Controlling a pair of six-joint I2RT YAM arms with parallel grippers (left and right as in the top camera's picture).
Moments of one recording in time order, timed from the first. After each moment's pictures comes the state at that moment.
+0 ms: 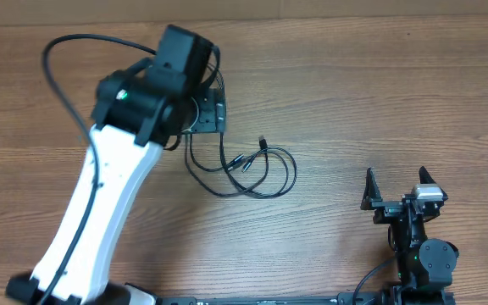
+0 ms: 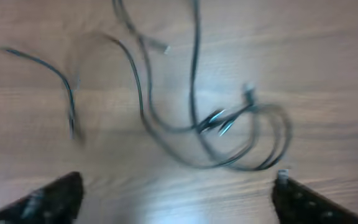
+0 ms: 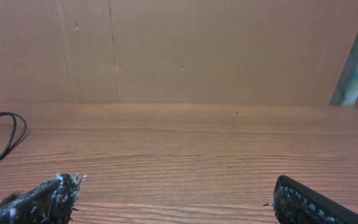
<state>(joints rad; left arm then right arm) -0.43 1.62 1.89 -1.43 -0.14 -0.45 -0.03 0.01 0.02 -0.04 -0.04 -0.01</state>
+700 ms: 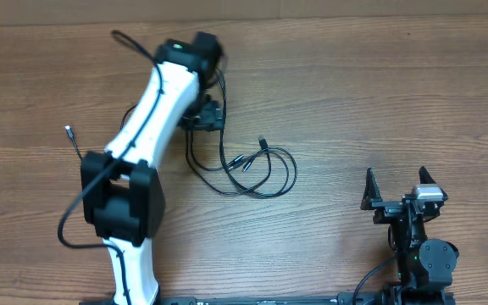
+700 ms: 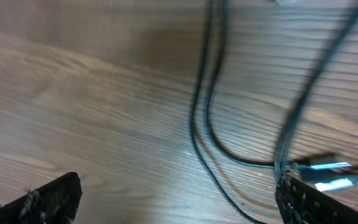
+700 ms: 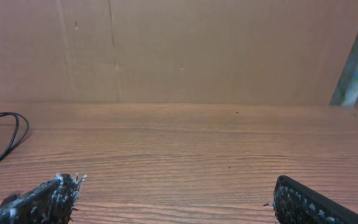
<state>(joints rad) -0.26 2.10 1.89 -1.43 -0.17 -0.50 -0.03 0.01 0.02 -0.03 -0.04 -0.01</state>
